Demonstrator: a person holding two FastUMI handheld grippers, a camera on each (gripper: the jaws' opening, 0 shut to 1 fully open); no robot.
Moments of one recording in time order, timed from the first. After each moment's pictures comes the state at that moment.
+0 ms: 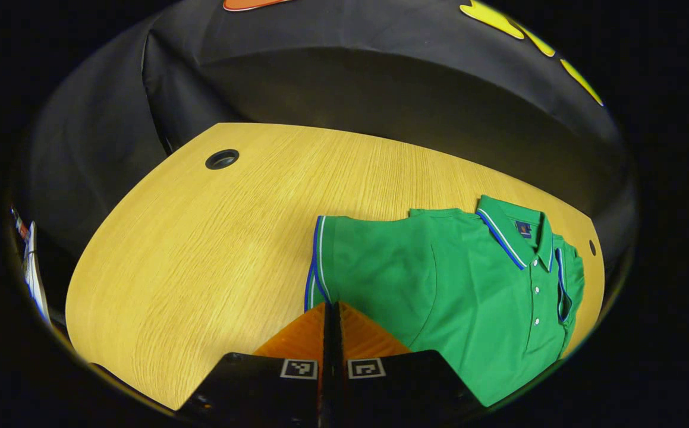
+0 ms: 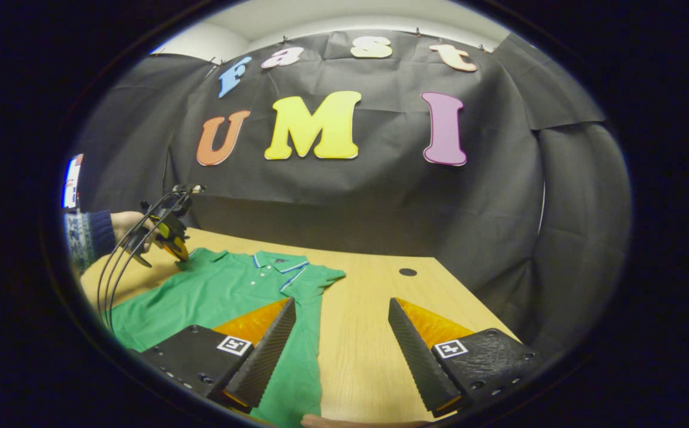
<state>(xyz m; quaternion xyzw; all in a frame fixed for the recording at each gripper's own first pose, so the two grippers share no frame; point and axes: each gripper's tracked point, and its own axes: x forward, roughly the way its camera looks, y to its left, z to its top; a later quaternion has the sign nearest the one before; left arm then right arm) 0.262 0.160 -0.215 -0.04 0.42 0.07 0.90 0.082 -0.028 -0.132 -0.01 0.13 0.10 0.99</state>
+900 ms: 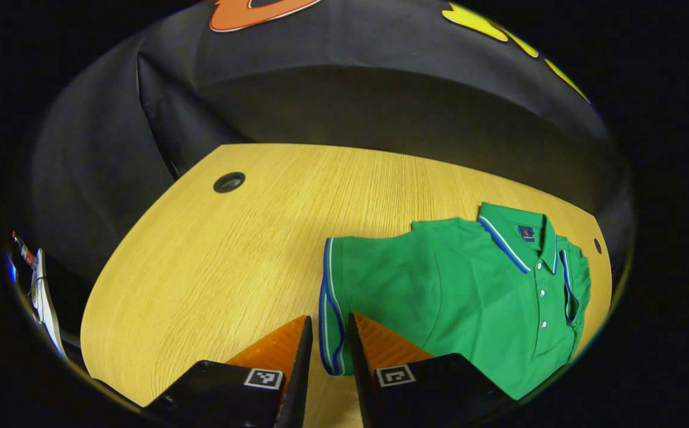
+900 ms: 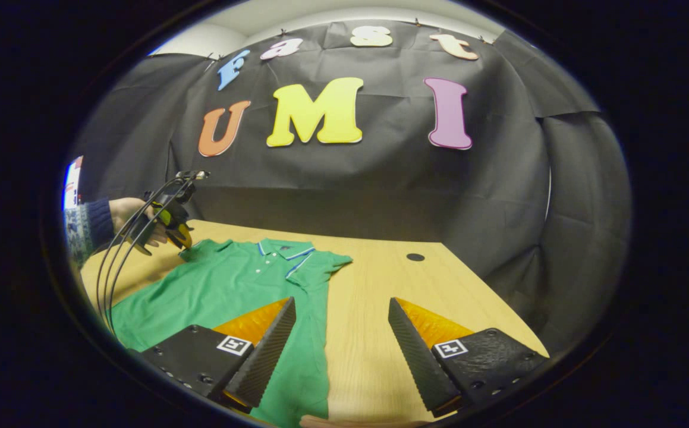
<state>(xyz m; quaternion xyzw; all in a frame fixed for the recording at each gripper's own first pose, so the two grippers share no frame) 0.254 0.174 -0.211 -0.02 0.44 0.10 0.89 0.080 -0.017 -0.156 -0.01 0.16 0.12 0.98</state>
